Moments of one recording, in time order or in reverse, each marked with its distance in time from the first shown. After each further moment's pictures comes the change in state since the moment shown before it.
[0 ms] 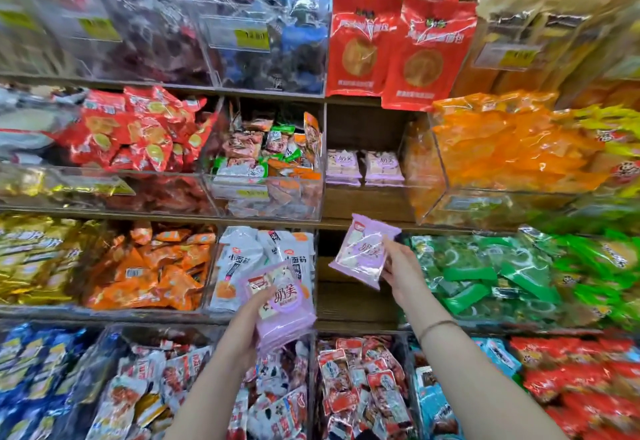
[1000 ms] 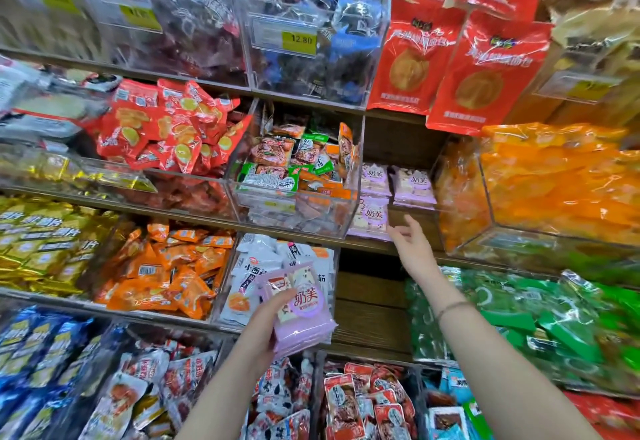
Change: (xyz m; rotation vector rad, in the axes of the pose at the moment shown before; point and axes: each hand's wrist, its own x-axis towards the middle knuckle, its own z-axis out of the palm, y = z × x) left_hand 0.013 0.022 0.013 -0.024 -0.013 0.020; right_hand 0.039 -0.057 0.044 -0.693 -0.120 -0.290
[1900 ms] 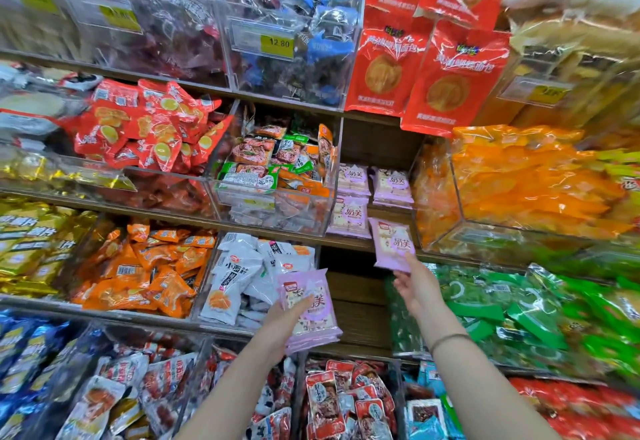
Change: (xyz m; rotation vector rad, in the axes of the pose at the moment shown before) left_hand 0.029 -0.034 0.034 0.277 0.083 0.018; right_hand -0.029 0.046 -0.023 0.742 0.237 0.457
